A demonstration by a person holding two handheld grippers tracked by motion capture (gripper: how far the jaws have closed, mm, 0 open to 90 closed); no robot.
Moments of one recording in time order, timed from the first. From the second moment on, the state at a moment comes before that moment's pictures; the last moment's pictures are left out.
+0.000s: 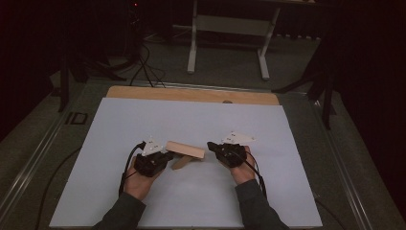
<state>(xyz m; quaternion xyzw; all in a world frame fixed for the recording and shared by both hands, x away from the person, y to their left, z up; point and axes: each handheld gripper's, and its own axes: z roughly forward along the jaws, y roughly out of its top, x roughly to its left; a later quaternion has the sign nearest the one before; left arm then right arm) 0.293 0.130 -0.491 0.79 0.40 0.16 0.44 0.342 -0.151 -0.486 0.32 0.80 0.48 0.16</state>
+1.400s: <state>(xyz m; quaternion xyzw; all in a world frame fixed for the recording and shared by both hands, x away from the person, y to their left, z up) 0.291 0.108 -0.489 0.80 0.38 0.16 0.44 0.332 -0.136 -0.489 0.29 0.82 0.47 0.14</state>
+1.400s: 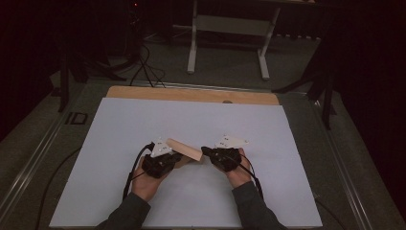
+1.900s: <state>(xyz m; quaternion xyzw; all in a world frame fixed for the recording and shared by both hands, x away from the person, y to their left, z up) 0.292 0.105 -0.492 0.80 0.38 0.16 0.44 0.325 -0.131 -0.488 0.27 0.83 0.47 0.14</state>
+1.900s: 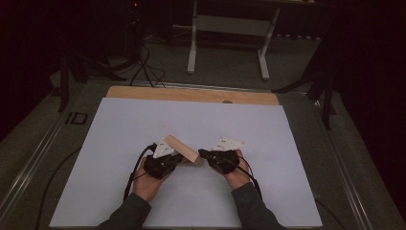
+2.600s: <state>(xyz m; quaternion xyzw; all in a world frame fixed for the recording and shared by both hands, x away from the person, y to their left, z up) 0.296 0.112 -0.495 0.80 0.39 0.16 0.44 0.318 -0.121 -0.488 0.24 0.84 0.47 0.12</state>
